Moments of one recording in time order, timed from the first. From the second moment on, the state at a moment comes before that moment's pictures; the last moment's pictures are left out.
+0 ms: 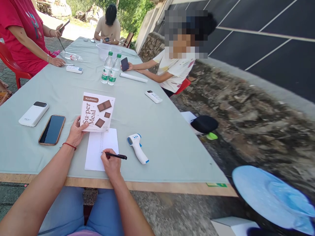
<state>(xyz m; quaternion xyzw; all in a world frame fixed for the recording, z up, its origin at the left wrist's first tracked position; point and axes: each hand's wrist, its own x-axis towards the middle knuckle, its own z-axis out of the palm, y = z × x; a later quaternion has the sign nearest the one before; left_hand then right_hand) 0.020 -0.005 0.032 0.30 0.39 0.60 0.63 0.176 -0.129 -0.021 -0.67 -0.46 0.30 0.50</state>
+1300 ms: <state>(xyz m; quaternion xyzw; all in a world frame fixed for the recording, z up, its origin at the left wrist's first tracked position) 0.019 -0.005 0.034 0.30 0.41 0.59 0.63 0.183 -0.129 -0.019 -0.64 -0.49 0.31 0.50</state>
